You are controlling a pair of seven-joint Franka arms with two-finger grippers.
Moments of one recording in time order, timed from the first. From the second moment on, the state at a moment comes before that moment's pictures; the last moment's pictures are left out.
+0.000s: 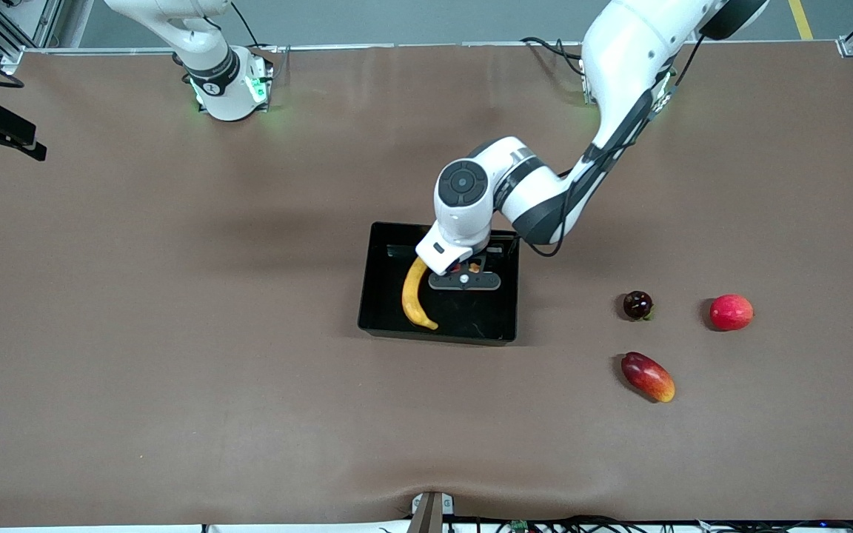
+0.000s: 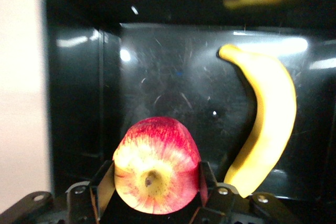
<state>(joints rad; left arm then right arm) -0.40 0.63 -0.41 -1.51 0.33 2.05 -0.86 -0.03 -0.06 -0.05 -1.53 0.02 1.37 -0.09</state>
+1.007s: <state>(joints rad) 0.08 0.39 -0.40 -1.48 0.20 1.80 -0.16 -0.04 -0.06 -0.05 -1.53 0.02 1.37 -0.09</state>
